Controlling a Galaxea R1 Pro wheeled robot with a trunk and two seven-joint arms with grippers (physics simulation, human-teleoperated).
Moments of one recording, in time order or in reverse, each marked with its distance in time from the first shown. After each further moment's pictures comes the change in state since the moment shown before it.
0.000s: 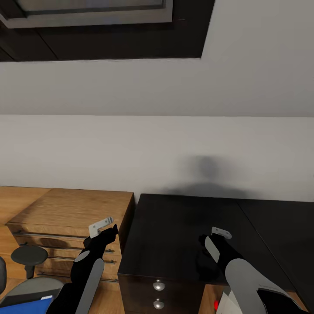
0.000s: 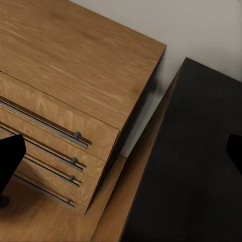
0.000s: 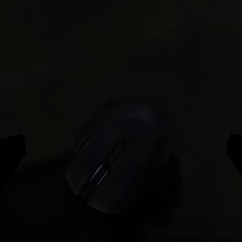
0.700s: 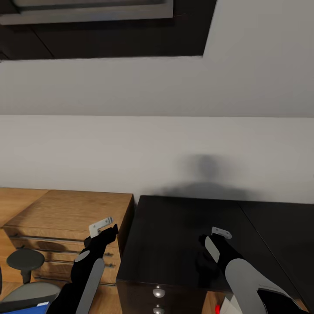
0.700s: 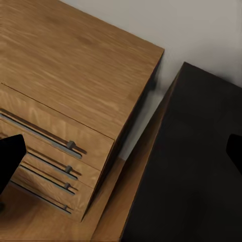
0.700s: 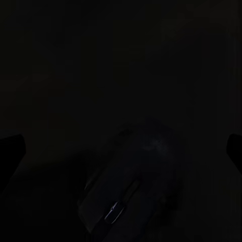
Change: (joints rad) left arm 0.000 -0.002 0.000 -0.002 0.000 0.000 0.000; right arm 0.000 0.000 0.000 0.000 -0.001 0.001 0.000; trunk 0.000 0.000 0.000
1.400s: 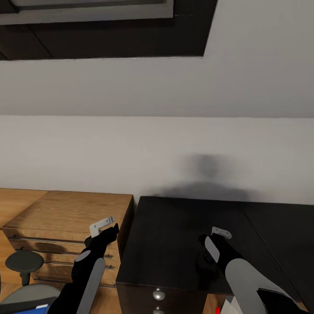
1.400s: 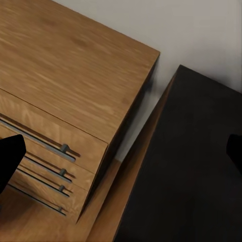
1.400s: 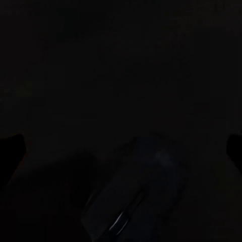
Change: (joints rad) left arm 0.000 -0.010 0.000 -0.005 0.001 0.000 -0.001; right arm 0.000 0.000 0.000 -0.001 0.000 0.001 0.000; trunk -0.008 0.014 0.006
